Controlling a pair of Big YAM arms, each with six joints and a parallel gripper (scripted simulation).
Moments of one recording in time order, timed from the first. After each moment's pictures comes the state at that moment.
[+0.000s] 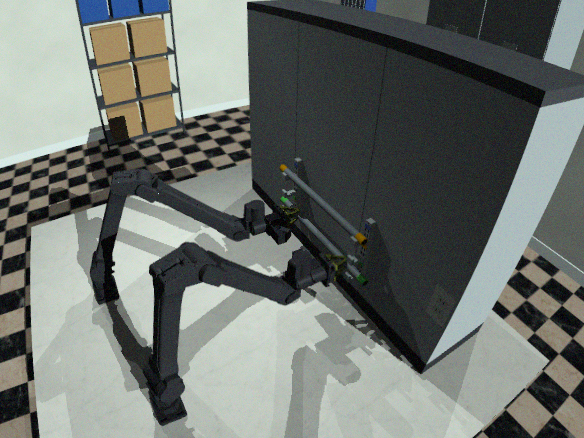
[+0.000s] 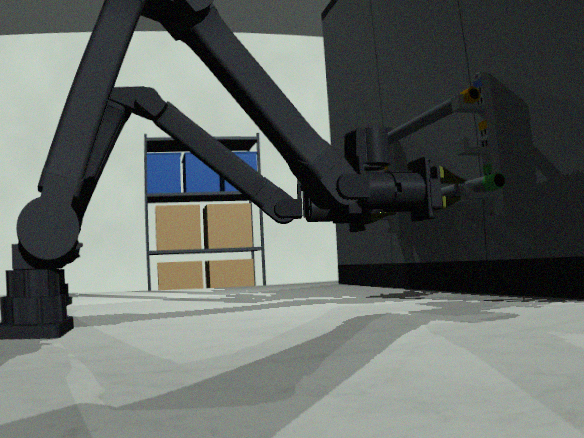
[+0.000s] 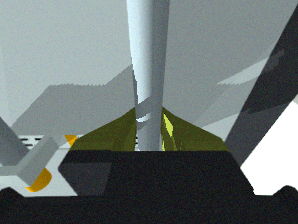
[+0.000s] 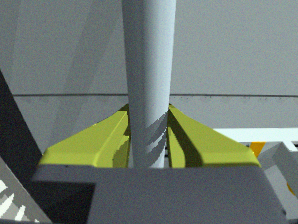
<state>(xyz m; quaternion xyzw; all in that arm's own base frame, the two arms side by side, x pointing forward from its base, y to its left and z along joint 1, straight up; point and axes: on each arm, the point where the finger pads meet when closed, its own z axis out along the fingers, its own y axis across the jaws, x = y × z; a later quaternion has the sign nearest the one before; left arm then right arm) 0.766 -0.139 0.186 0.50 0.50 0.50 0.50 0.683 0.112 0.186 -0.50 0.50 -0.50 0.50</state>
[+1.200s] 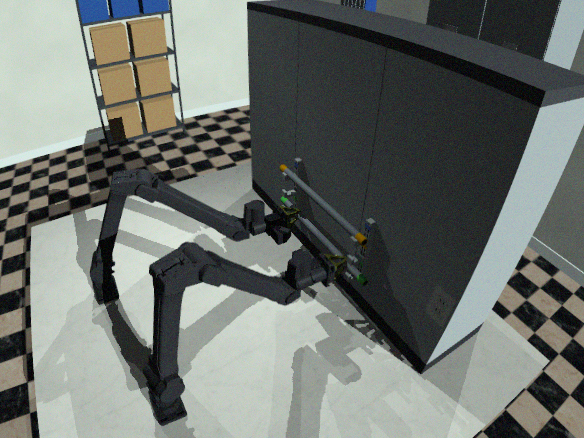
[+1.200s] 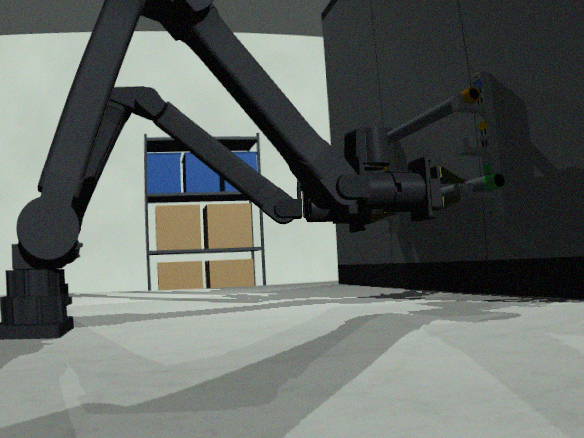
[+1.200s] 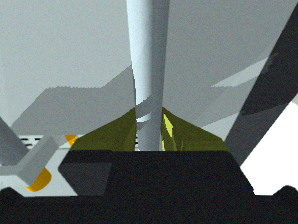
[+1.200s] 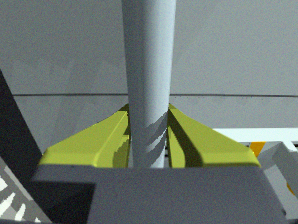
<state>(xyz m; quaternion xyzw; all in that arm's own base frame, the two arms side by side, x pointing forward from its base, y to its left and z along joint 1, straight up) 0.766 -0.139 0.186 0.50 0.50 0.50 0.50 0.683 0.112 0.186 -0.50 0.50 -0.50 0.50</state>
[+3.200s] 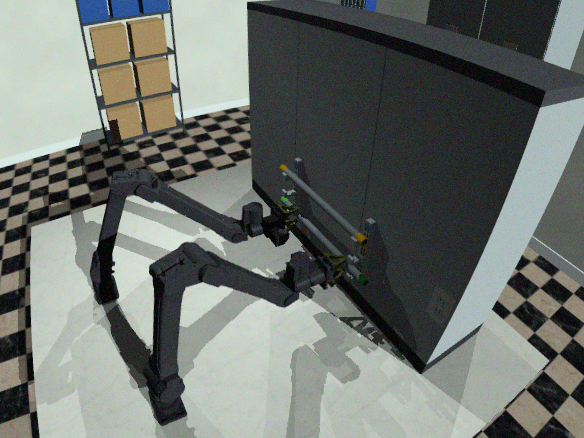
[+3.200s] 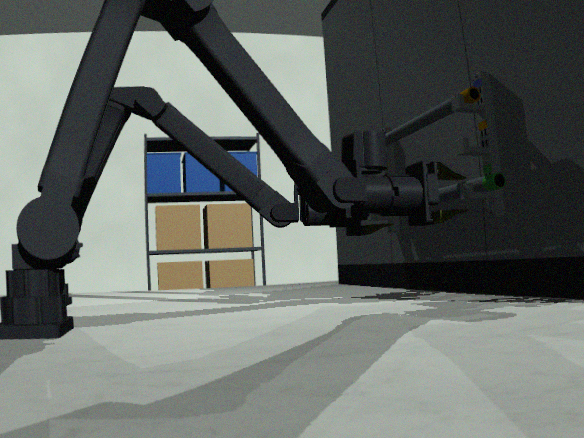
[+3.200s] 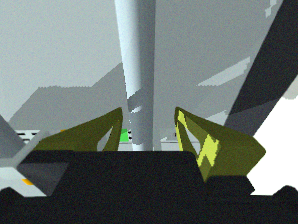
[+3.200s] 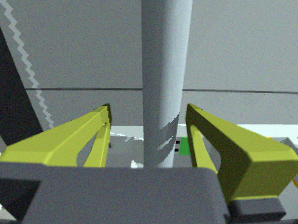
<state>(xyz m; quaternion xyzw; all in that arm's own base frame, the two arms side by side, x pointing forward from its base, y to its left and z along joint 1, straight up) 0.759 -0.136 0.178 0.50 0.50 0.50 0.50 0.677 0.110 0.177 -0.51 0.50 -0.49 0.50</state>
